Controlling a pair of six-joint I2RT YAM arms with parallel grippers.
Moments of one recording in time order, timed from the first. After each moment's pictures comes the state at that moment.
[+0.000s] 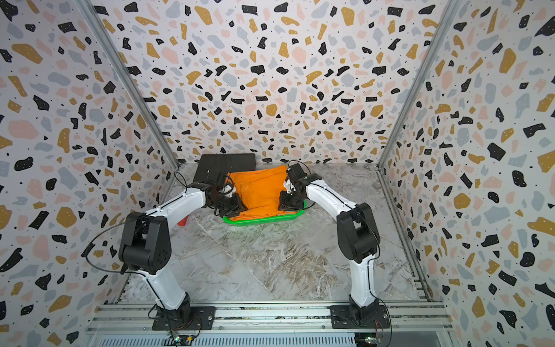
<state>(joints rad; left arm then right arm) -0.23 1.81 1.31 -0.67 0.52 -0.55 0.51 2.01 1.68 -0.82 -0.40 0.46</state>
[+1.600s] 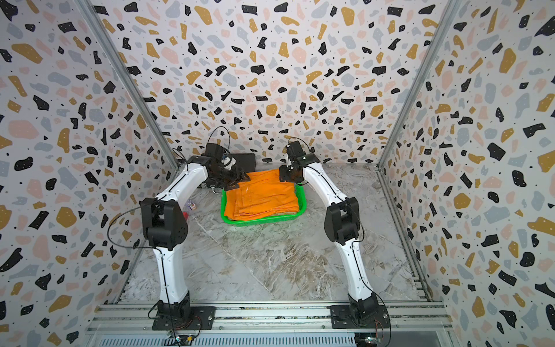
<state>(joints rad) -0.16 2.04 1.96 -0.90 0.46 -0.43 0.44 2.29 2.33 -0.94 -0.17 0.32</state>
